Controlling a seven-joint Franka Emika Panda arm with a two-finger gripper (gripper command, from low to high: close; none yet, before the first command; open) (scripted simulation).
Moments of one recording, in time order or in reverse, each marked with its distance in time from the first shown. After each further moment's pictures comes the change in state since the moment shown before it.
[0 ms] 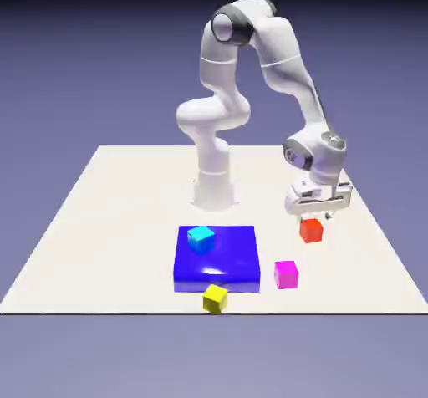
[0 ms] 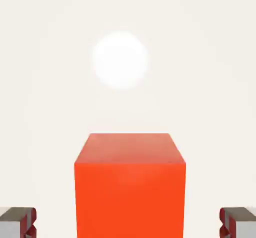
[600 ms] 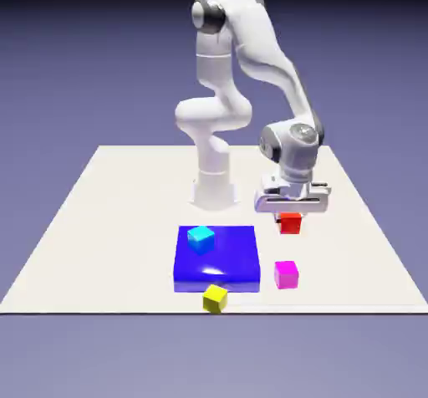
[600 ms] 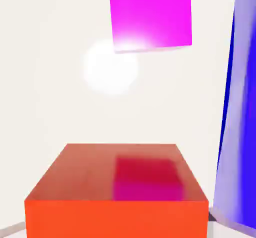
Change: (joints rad) arm -0.383 -0.352 -0.156 0.045 0.056 -0.403 -0.300
